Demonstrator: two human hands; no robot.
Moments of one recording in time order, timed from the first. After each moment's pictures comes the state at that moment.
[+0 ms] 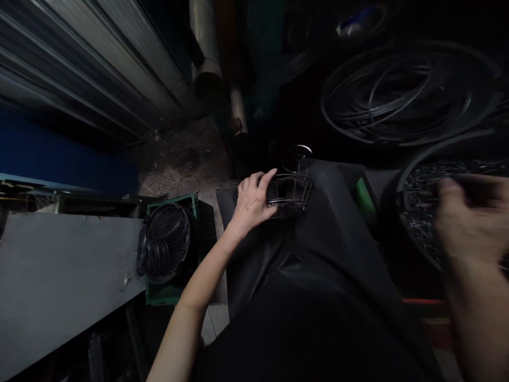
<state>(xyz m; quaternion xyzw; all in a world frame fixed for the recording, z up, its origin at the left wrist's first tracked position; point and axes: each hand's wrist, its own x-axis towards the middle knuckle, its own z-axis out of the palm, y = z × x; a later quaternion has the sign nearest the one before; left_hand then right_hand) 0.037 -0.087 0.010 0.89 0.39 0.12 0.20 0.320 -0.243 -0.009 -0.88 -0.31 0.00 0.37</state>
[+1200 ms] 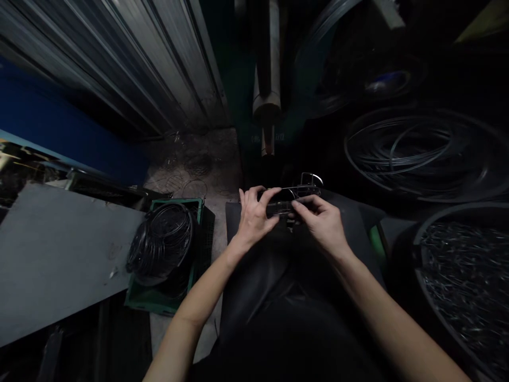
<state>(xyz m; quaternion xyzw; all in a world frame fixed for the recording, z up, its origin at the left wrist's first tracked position) 0.012 -0.076 0.011 0.83 0.47 0.23 0.16 0.168 -0.120 0.007 -0.61 -0.36 0.46 0.54</state>
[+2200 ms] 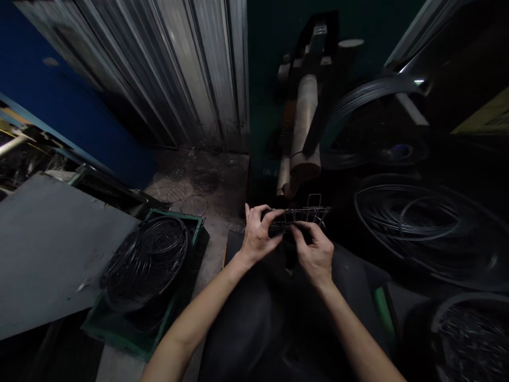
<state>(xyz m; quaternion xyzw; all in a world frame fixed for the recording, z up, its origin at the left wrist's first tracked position) 0.006 -0.025 -0.006 0.79 0.47 0.37 0.13 0.148 -0.061 -0.003 -0.59 -0.56 0.20 0.54</state>
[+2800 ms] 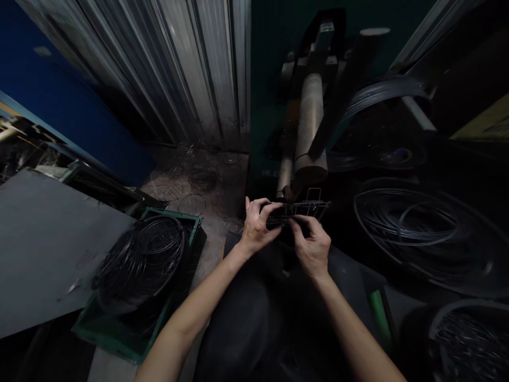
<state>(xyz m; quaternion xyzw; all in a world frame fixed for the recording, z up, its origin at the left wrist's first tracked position) 0.007 0.004 -0.012 0.79 0.45 0.38 0.13 0.150 -0.037 -0.006 -0.59 -0.58 0.17 0.53</state>
